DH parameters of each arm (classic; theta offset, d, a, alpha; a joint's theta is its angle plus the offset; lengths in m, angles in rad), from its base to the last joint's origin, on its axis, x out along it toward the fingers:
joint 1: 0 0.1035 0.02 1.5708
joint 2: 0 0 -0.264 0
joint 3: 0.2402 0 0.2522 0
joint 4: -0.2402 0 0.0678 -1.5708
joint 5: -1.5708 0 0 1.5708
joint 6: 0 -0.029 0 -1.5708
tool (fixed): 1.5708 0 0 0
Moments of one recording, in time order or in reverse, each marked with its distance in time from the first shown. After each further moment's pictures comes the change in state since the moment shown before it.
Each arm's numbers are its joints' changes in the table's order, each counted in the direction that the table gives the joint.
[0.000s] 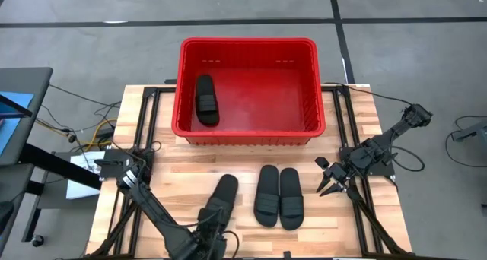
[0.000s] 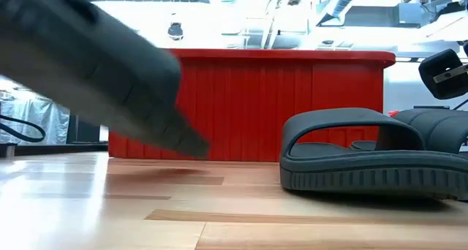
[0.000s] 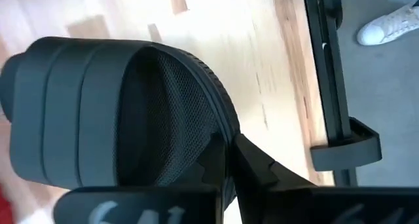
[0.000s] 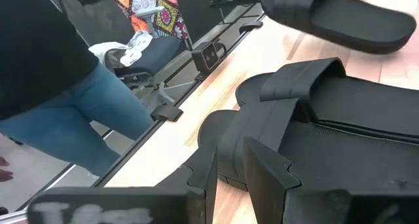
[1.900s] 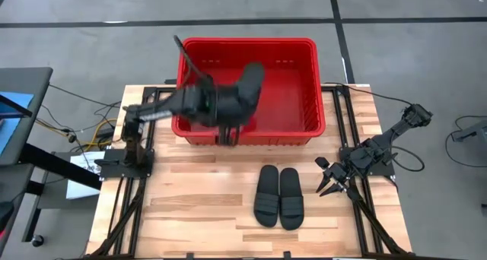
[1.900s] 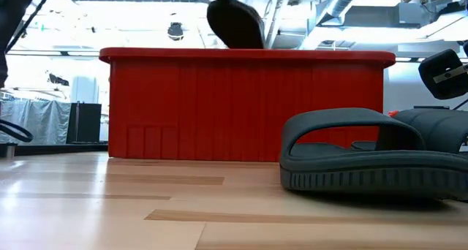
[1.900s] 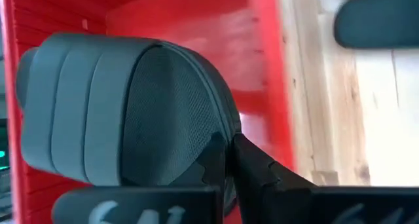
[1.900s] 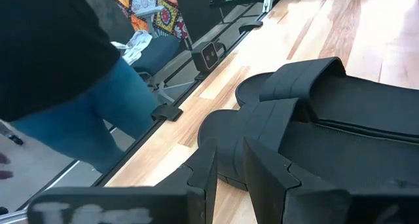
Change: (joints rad) left arm 0.817 0.286 0.228 -0.051 0.183 -0.804; right arm 0.000 -0.001 0.000 0.000 0.000 0.000
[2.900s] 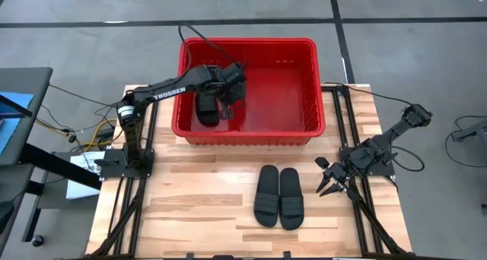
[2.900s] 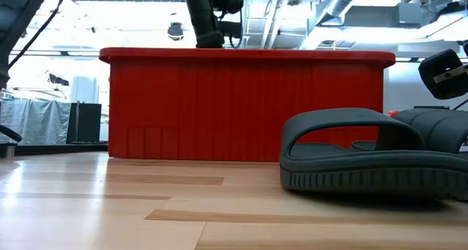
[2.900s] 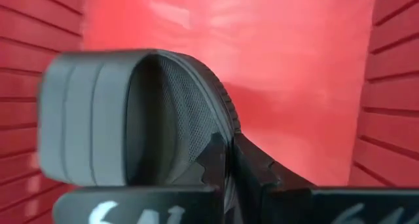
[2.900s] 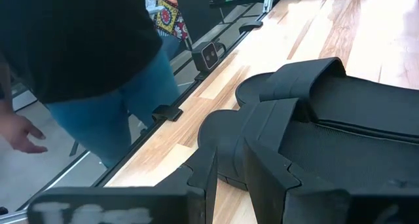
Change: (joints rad) left arm 0.398 0.050 -0.509 0.447 -0.240 -0.115; right arm 0.000 0.000 0.000 0.000 0.000 0.000
